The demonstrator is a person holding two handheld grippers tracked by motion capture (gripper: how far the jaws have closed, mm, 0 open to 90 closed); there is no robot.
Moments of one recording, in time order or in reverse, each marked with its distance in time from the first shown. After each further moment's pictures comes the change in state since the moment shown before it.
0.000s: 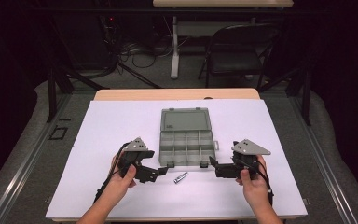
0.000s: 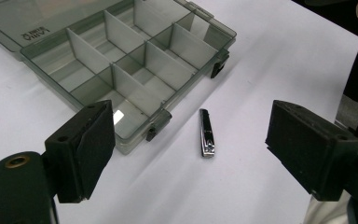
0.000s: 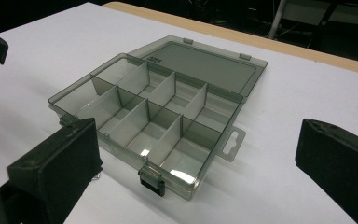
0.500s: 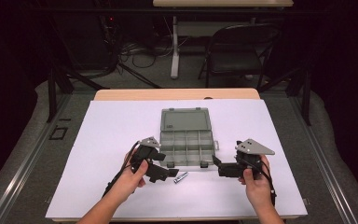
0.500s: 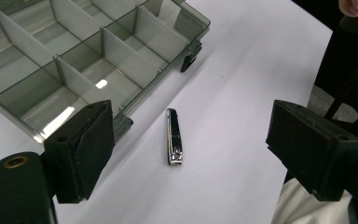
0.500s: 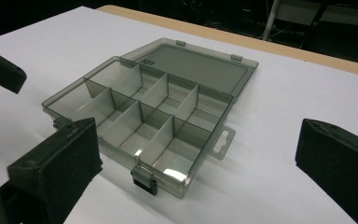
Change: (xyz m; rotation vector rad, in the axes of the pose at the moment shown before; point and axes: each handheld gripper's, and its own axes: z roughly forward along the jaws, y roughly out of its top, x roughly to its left) left arm -0.005 0.018 0.029 0.098 -0.099 -0.036; right arm -0.005 0.000 -0.005 -0.013 -0.018 0.017
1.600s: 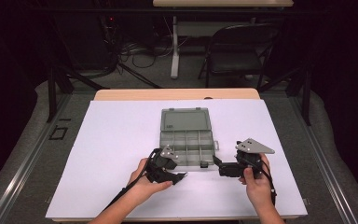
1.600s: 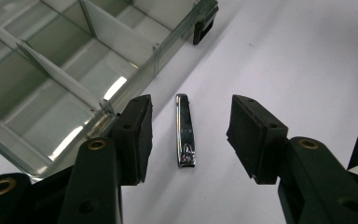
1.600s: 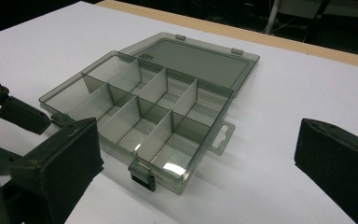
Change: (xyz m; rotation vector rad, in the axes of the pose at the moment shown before) left arm -0.020 -0.008 0.042 0.119 0.153 0.091; right arm -0.004 -0.002 0.003 0.022 0.006 0.007
